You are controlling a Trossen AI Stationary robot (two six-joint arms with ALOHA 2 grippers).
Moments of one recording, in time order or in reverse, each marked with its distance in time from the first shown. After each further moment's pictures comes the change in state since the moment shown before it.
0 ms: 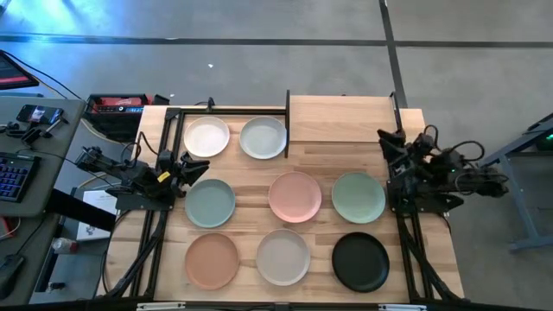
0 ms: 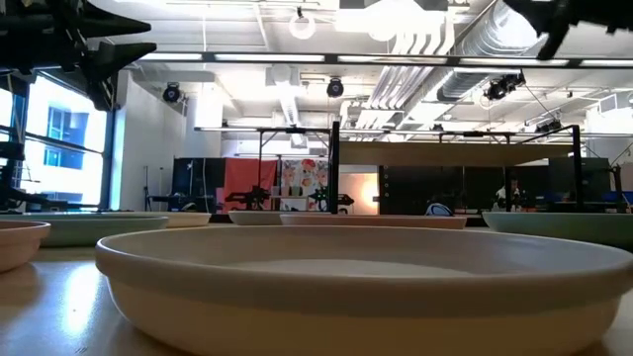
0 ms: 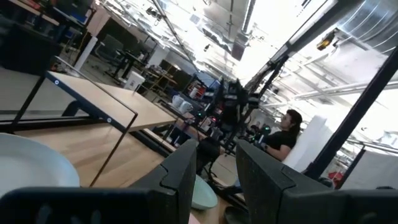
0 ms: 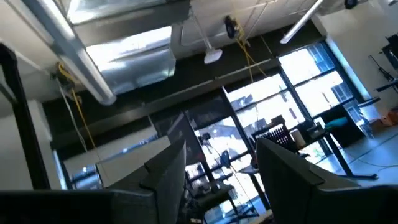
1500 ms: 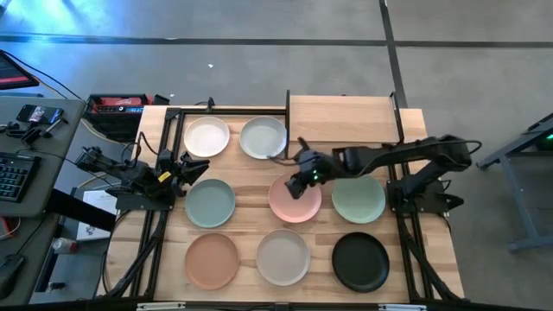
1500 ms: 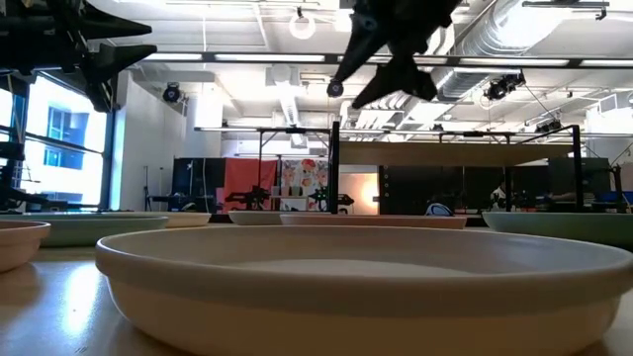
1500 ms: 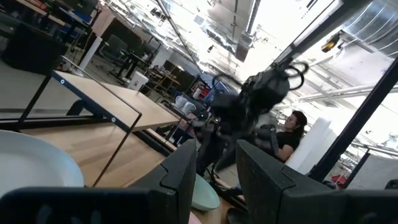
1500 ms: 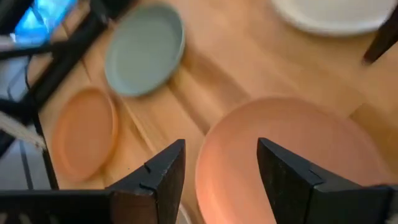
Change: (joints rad) left arm 0.000 0.000 0.000 -0.004 -0.018 -0.009; right arm 0.025 1.445 0.962 -0.894 -0.295 0.568
